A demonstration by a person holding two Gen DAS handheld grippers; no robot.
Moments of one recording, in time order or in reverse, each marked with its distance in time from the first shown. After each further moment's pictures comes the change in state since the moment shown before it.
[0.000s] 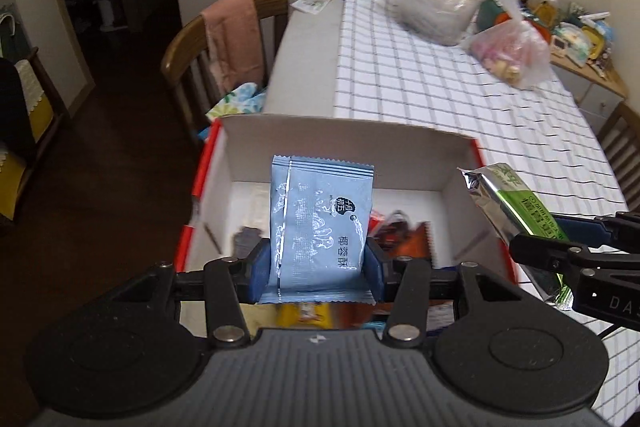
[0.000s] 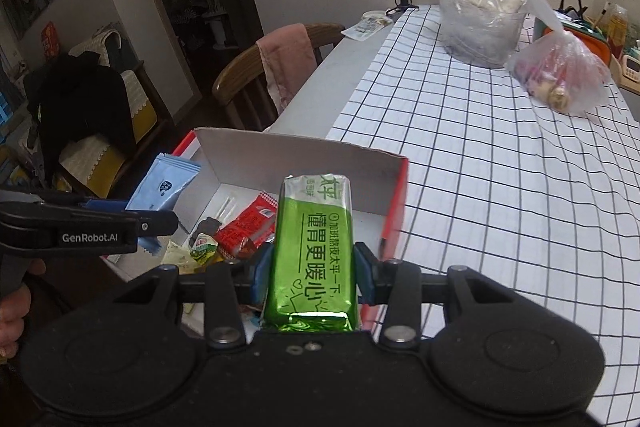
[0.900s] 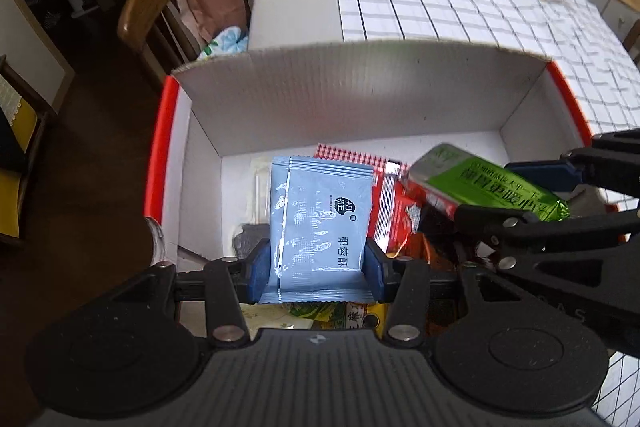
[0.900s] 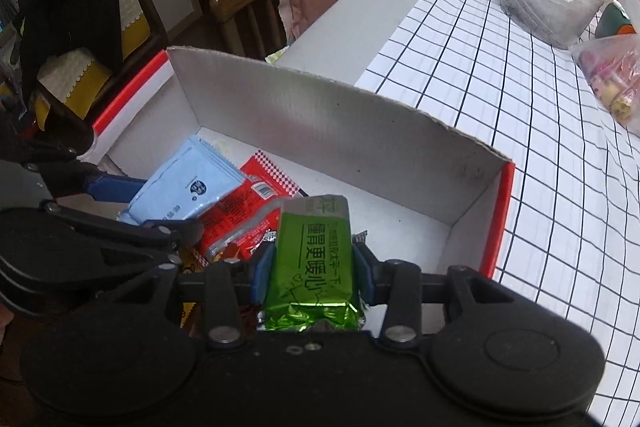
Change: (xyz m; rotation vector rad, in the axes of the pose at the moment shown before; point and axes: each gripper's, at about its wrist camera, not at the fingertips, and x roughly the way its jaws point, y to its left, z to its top) left arm 0.107 0.005 0.013 0.154 0.207 0.026; right arm 0.112 0.033 0.020 -0.132 0.217 -0.045
